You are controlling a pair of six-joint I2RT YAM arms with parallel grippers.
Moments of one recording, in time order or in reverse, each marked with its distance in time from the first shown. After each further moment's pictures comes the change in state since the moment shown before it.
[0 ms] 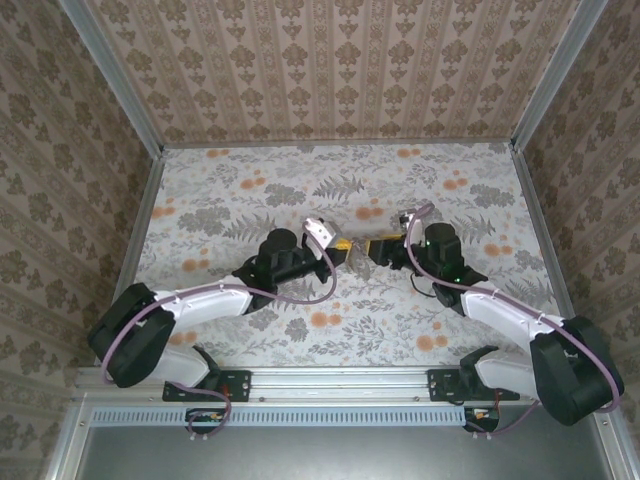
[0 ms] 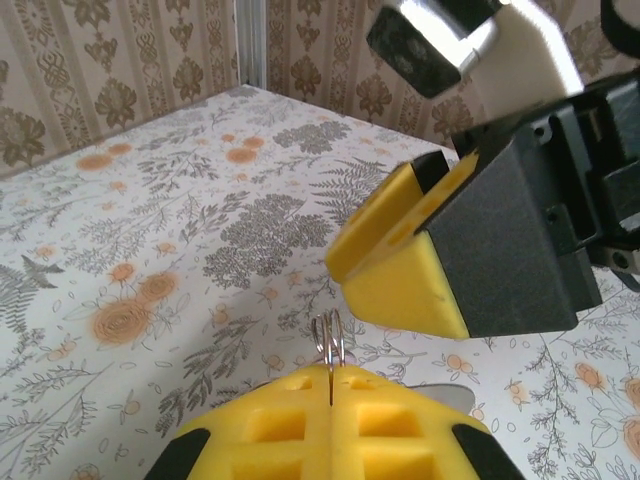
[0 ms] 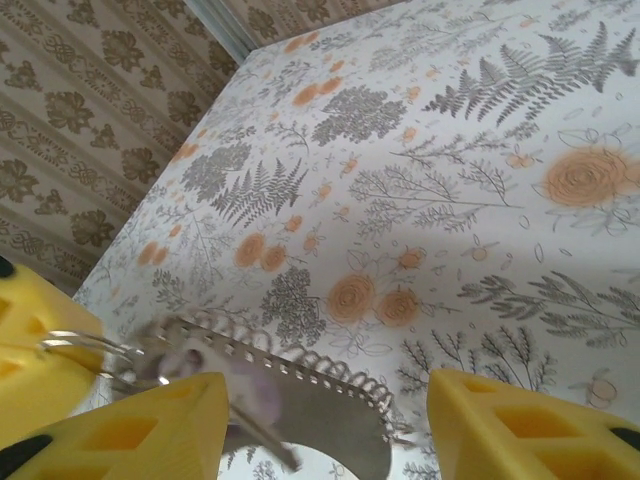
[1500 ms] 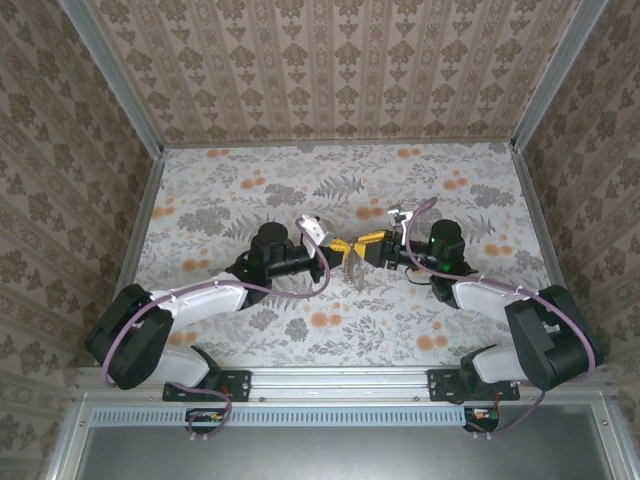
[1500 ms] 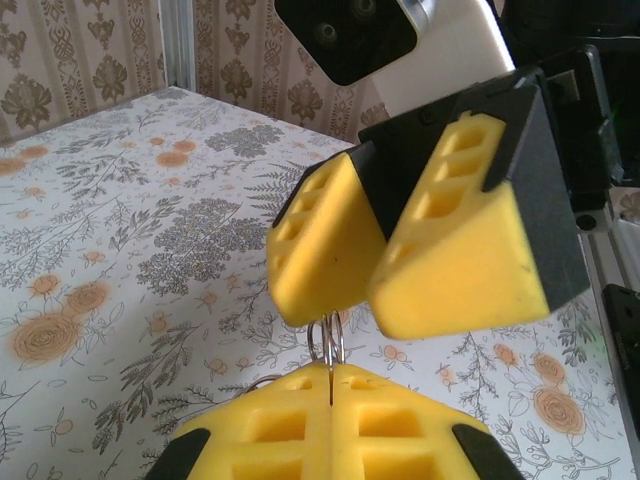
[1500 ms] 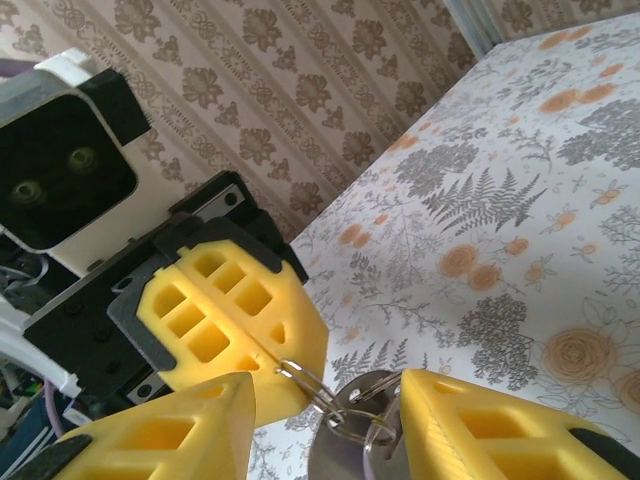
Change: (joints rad) left arm 0.069 0.000 0.004 -0.006 0.234 -0.033; right arm -0.044 0.191 -0.009 0.489 -0.502 0.129
